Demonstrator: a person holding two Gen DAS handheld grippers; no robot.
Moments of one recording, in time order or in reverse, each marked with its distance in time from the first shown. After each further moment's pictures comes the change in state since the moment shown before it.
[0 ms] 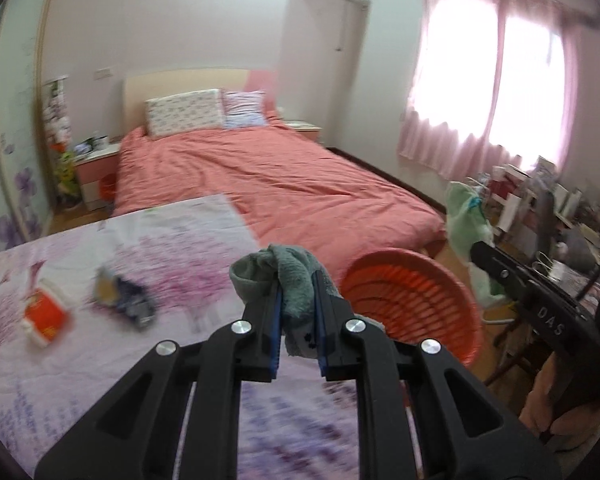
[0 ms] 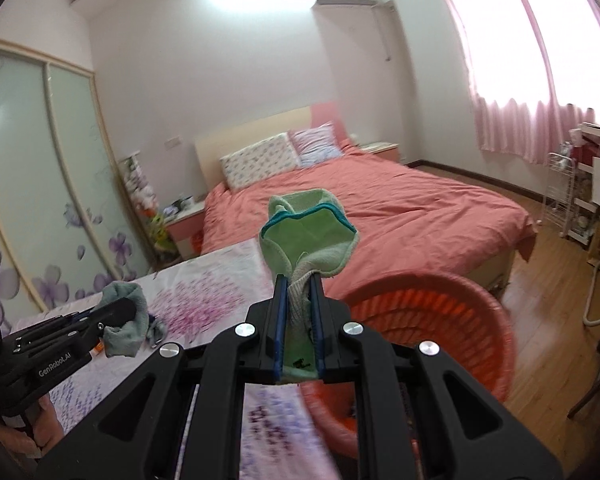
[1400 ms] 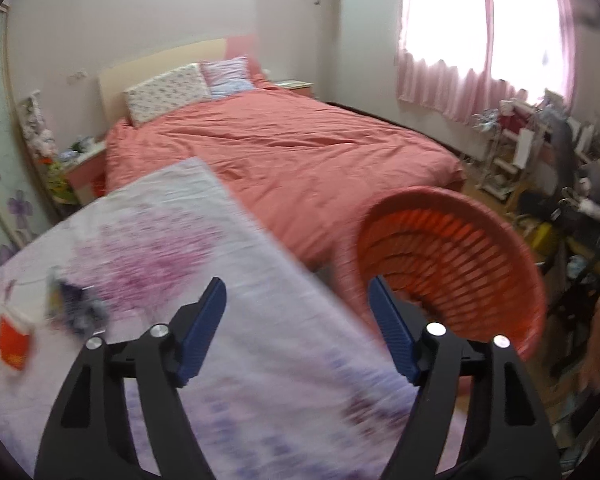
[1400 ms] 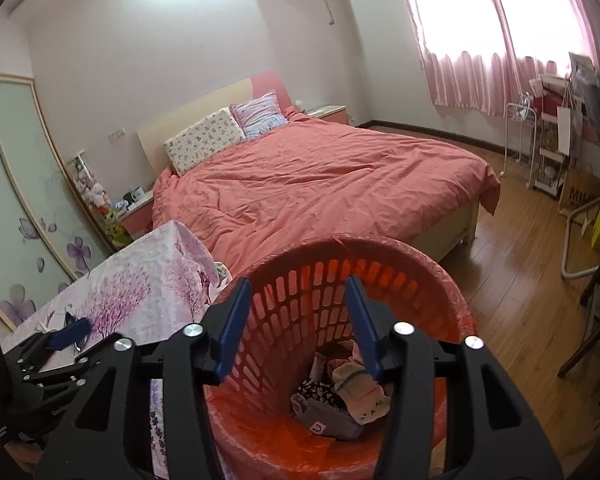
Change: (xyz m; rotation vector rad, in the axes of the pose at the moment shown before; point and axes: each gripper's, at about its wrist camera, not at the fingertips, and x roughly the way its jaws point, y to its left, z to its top) left arm 0.110 0.006 -0.034 0.144 0.152 0.094; right arm 0.042 -0.062 -0.020 0.101 0.120 -0.139
